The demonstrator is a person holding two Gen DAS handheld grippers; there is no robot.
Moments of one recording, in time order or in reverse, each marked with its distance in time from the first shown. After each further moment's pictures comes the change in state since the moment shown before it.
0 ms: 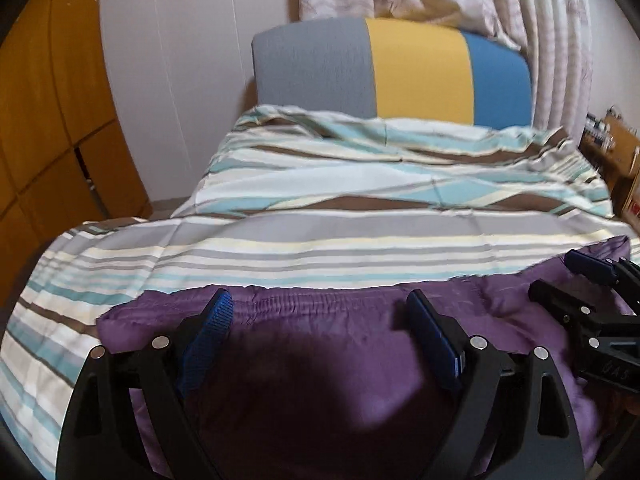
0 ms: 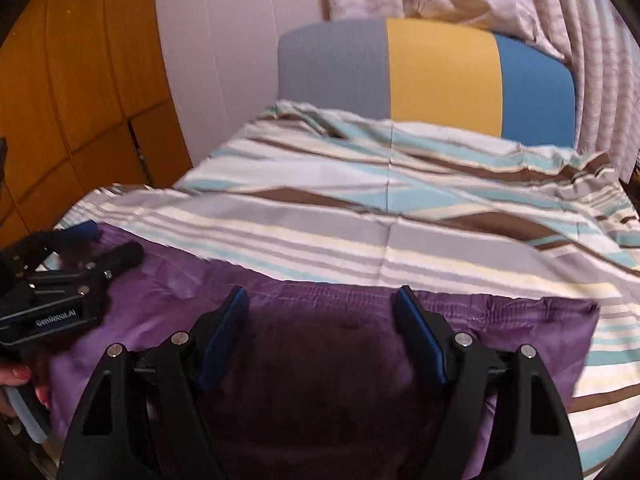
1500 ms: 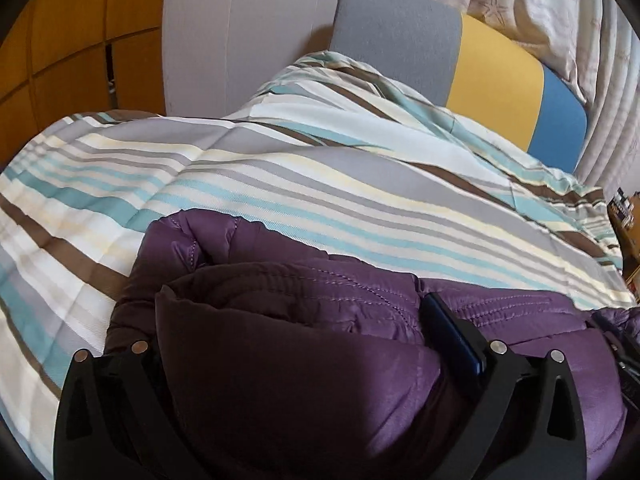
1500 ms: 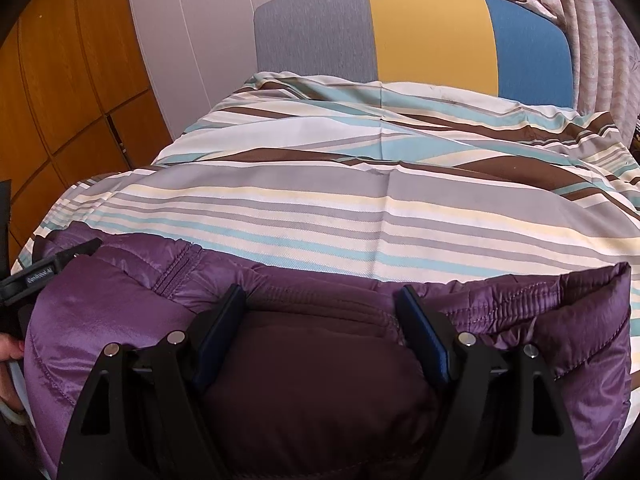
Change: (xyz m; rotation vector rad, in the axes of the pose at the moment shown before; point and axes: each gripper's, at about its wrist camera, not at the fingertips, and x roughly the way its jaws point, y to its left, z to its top) left arm 0.072 0.094 -0.043 -0.300 0.080 -0.044; right arm 0.054 -0.015 -0.021 0.069 0.052 -0.014
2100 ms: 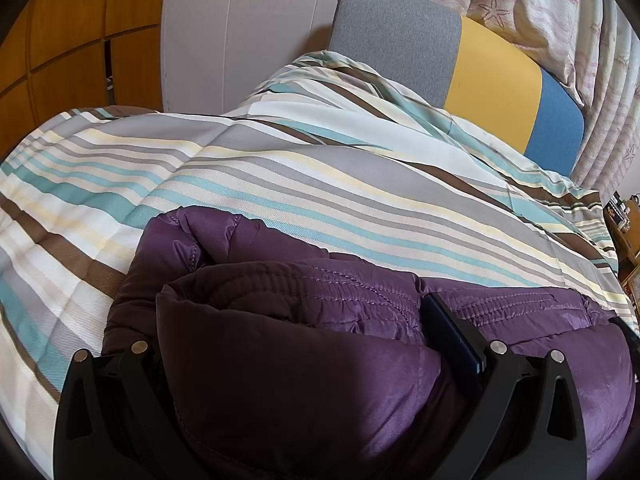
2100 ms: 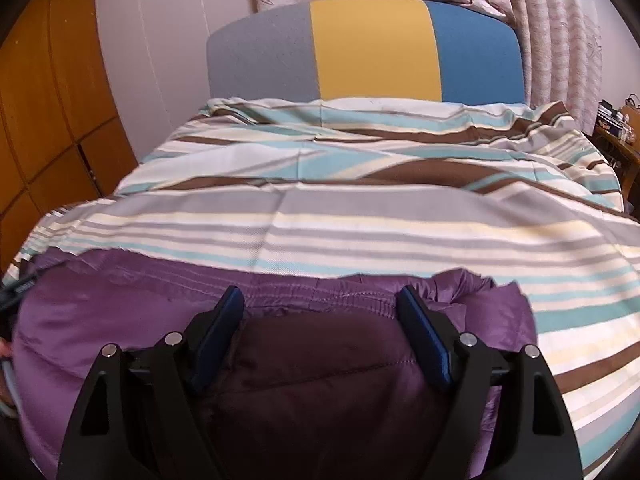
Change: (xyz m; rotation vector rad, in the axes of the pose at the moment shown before) left arm 0.000 0.000 -0.001 -0.013 -0.008 -0.018; right arm -0.036 -0.064 -0.009 0.065 -0.061 -0.125
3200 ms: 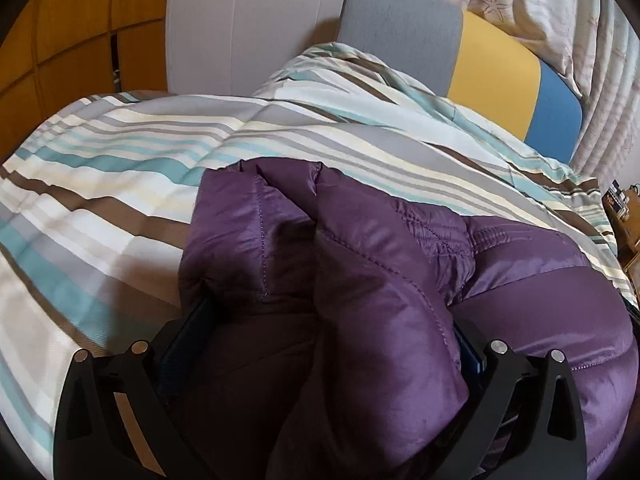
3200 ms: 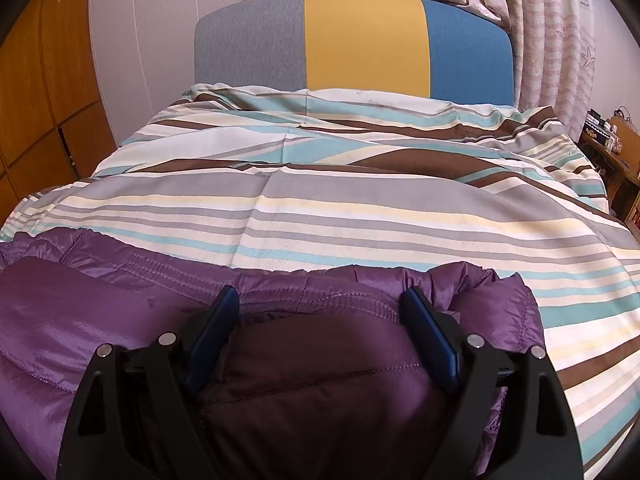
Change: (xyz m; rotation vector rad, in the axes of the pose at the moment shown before) left arm -0.027 0.034 -0.023 0.023 0.032 0.011; right arm 0.013 0.008 -0.005 -0.024 0.022 -0.074
